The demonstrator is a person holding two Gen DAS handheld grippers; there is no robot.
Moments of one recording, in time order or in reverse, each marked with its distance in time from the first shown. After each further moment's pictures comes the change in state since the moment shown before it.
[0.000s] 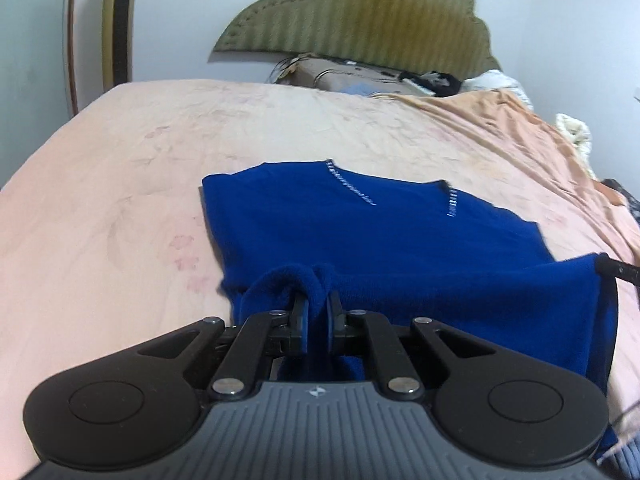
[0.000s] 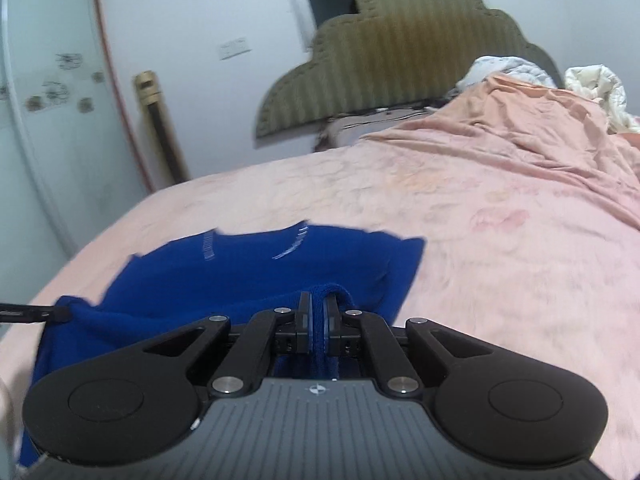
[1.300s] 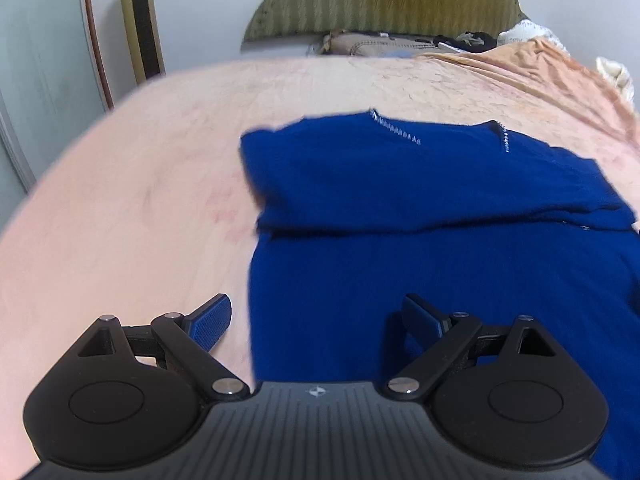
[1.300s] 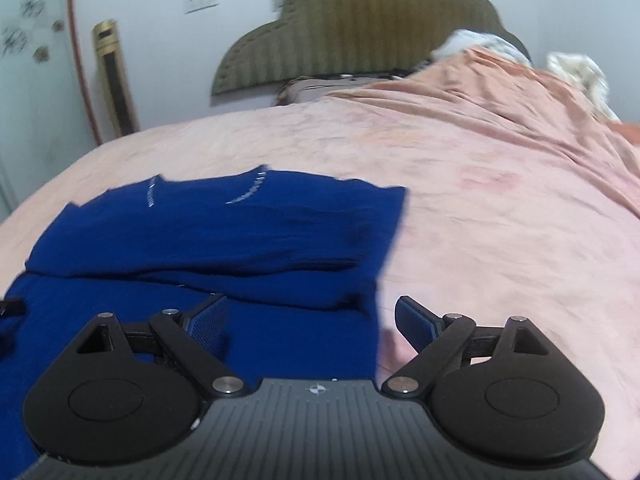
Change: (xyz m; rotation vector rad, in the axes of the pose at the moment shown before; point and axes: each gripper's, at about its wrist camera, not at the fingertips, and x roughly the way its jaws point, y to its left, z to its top) left arm 0.015 0.006 -0.043 0.075 0.058 0.152; right arm 0.043 0.011 -0.038 -0.026 0.093 -0.147
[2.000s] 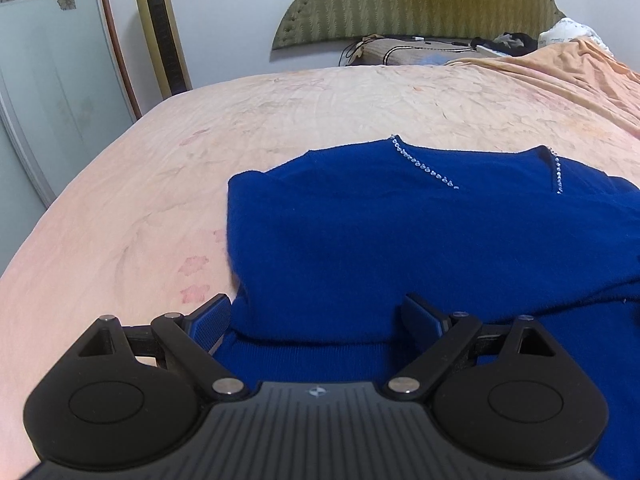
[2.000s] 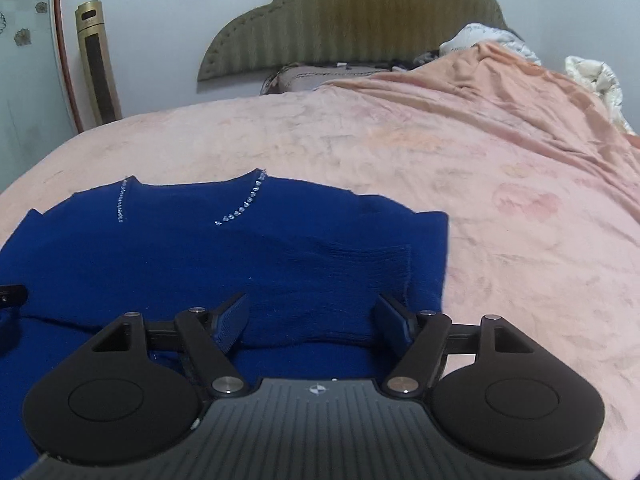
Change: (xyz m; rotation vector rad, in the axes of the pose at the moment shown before) left arm 0.062 -0.045 0.056 0.017 -0.037 0.178; right arm 0.074 0.034 0.035 -0.047 0.029 -0.065
